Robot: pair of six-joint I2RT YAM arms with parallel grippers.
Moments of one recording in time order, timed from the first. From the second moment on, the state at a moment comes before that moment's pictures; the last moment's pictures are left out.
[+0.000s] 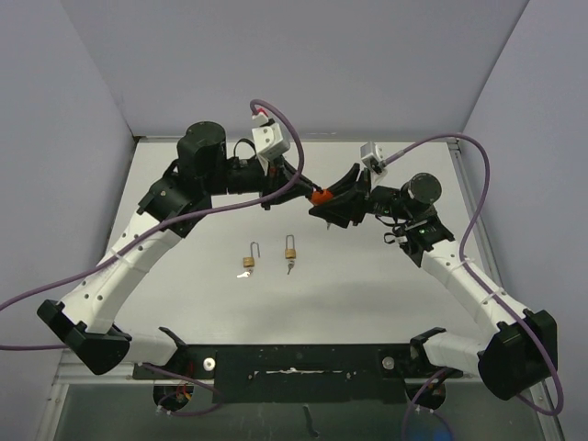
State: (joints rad) left arm -0.67 1.36 1.61 -0.41 0.70 0.03; right arm 0.41 1.17 0.92 0.52 -1.01 0.39
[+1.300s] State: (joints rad) left arm -0.67 1.29 1.55 -0.22 0.77 -0.02; right arm 0.39 1.23 0.99 0.81 -1.13 0.65
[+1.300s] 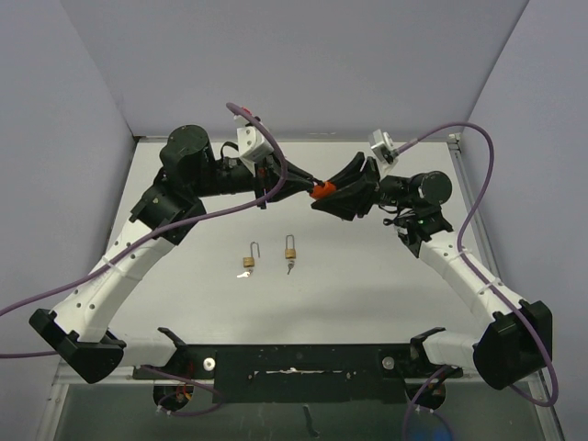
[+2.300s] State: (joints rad) left arm -0.65 1.31 1.55 -0.08 0.71 -0.02; right arm 0.39 1.27 1.29 0.32 -1.08 0.44
